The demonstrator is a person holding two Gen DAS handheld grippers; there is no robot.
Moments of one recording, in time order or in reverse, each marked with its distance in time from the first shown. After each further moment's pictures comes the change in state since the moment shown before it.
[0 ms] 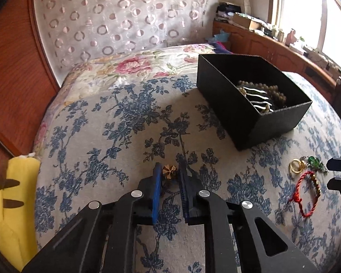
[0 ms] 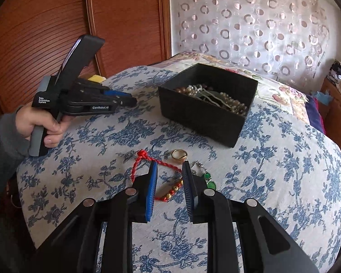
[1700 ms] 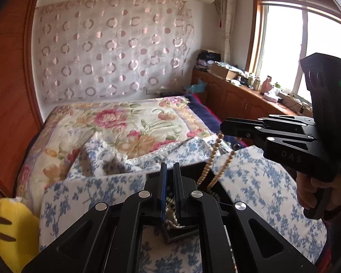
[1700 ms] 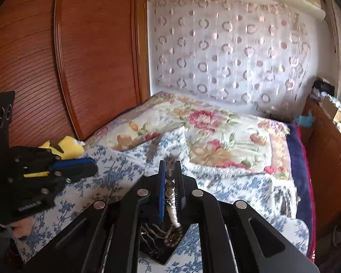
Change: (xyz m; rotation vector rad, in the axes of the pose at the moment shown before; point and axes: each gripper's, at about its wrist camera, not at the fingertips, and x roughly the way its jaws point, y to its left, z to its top) left arm -0.085 -0.034 0.102 -0.046 -0.281 -0.162; right arm -0.014 -0.089 0.175 0.051 -0.188 -0.106
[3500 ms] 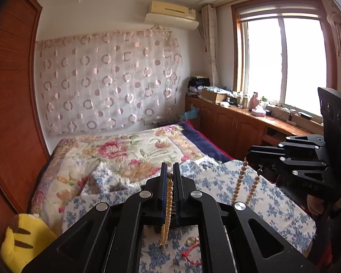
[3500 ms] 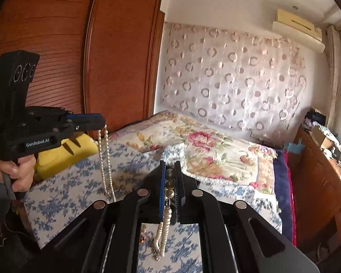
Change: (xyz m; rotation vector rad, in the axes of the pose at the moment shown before) left arm -0.119 -0.052 -0.003 0.103 -0.199 0.007; right arm -0.160 0.048 -0.044 -0.134 -0.159 -0.033
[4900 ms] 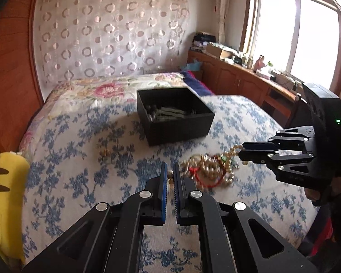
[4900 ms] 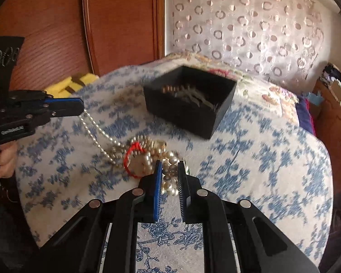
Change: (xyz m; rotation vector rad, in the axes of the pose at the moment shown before) left arm 0.029 0.006 -0.135 -0.094 0.281 -0.028; right arm 0.075 0.034 -0.141 0.064 0.324 0.099
